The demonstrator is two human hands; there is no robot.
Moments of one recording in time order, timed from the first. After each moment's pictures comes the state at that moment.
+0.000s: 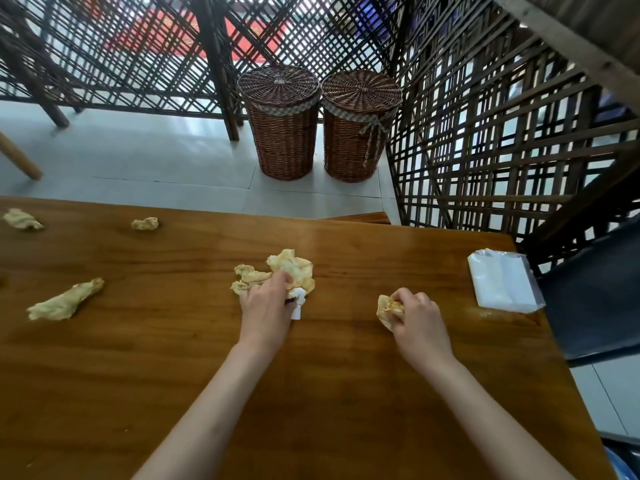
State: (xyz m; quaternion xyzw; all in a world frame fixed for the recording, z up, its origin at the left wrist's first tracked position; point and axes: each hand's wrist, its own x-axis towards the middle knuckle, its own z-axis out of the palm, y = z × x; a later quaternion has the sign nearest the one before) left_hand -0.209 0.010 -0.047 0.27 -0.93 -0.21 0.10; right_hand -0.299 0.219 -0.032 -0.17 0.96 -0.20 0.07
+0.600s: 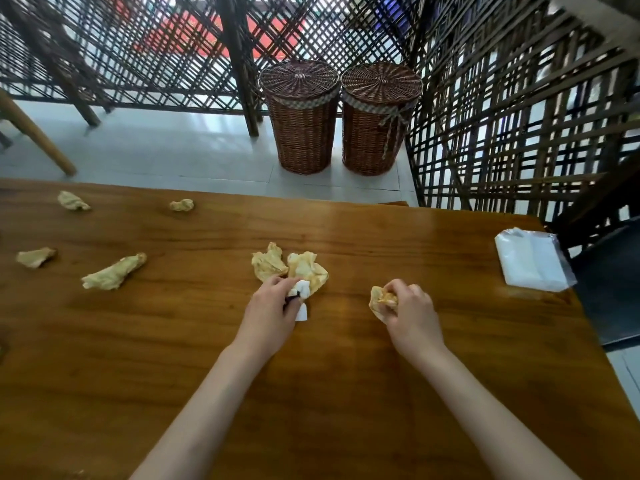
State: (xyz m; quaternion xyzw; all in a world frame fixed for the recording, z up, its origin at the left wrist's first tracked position) left_hand -0.140 -0.001 -0.031 0.25 -0.91 -0.34 0.06; right_hand -0.249 0.187 -0.037 -0.19 0.95 -0.24 0.09
